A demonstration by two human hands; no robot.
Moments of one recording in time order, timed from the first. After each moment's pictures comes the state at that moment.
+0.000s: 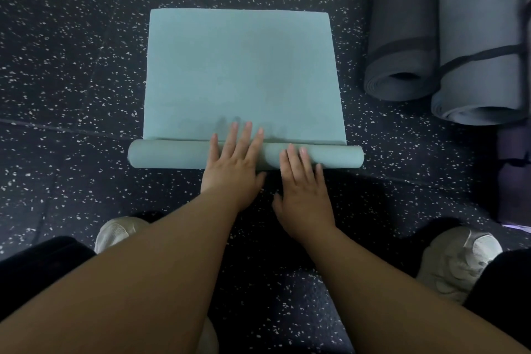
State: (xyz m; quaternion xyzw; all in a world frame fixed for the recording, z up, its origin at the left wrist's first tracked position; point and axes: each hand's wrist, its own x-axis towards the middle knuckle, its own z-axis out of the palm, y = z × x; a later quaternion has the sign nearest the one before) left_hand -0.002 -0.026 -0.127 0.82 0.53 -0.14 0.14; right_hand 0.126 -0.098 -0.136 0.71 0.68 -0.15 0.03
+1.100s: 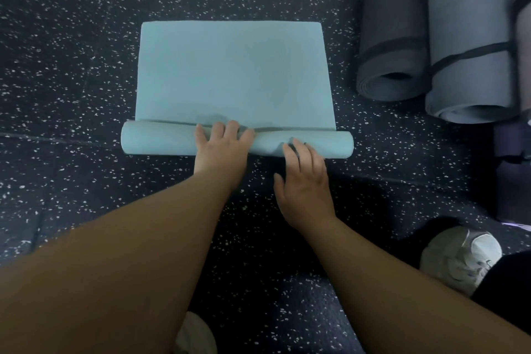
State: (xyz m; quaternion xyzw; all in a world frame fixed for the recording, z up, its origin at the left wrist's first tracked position) left_hand 0.006 0.006 -0.121 0.83 0.53 -0.13 0.08; right_hand 0.140 -0.084 -0.149 0.73 0.66 -0.08 -0.15
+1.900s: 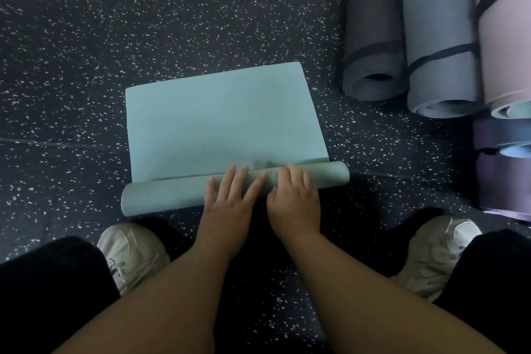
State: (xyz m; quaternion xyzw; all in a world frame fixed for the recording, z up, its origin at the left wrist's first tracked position) left_hand -0.013 -0.096 -0.133 0.86 0.50 -0.03 0.10; right_hand 0.119 -0.105 -0.128 0.79 0.60 -0.09 -0.10
